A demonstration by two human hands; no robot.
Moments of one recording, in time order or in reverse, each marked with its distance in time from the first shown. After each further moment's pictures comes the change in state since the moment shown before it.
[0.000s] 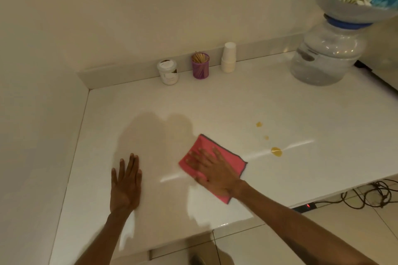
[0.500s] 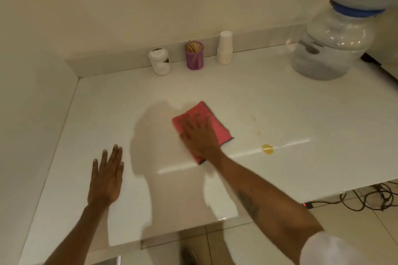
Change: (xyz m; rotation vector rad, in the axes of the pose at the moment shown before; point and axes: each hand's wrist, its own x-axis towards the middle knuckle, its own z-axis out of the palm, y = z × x) left_hand 0.002 -0.008 0.015 0.047 0.083 0.036; right_hand 0.067 0.038 -0.031 0.116 0.088 0.268
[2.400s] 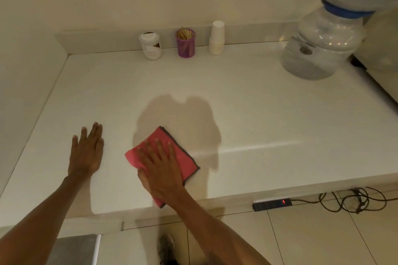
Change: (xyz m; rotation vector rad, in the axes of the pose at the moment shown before) left_hand 0.003 0.021 0.003 0.024 0.069 -0.090; right_hand -0.128 -0.067 0.049 0.043 0.127 -0.199
